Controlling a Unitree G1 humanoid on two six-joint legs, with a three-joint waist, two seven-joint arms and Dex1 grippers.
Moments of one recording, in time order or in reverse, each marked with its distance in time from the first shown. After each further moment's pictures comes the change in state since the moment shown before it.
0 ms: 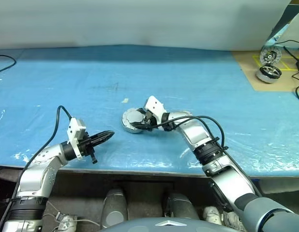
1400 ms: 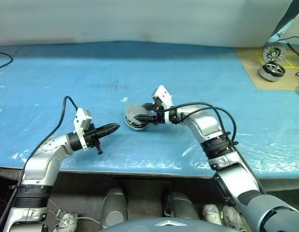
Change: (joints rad) left arm -0.107 0.001 -0.033 -0.004 -0.020 0.109 0.029; right arm -0.042 0.001 -0.090 -0.050 0.127 0.243 0.022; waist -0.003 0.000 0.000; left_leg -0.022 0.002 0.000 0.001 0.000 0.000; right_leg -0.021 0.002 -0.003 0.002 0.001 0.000
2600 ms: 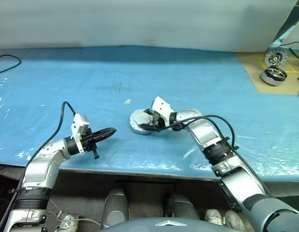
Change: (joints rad) left arm 0.020 -0.001 0.000 0.112 0.037 -0.126 -0.069; right arm 0.098 -0.109 0.117 -0.037 -0.142 -0.241 0.047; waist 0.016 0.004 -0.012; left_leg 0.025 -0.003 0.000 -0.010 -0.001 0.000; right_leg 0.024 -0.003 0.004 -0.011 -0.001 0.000
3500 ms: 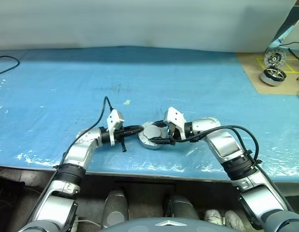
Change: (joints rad) left arm -0.291 -0.199 -0.238 0.351 0.242 -0.273 -0.031; right arm 0.139 -0.134 -0.031 -0.247 0.098 0.140 0.114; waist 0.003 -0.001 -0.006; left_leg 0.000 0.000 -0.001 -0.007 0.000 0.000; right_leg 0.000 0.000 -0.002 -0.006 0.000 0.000
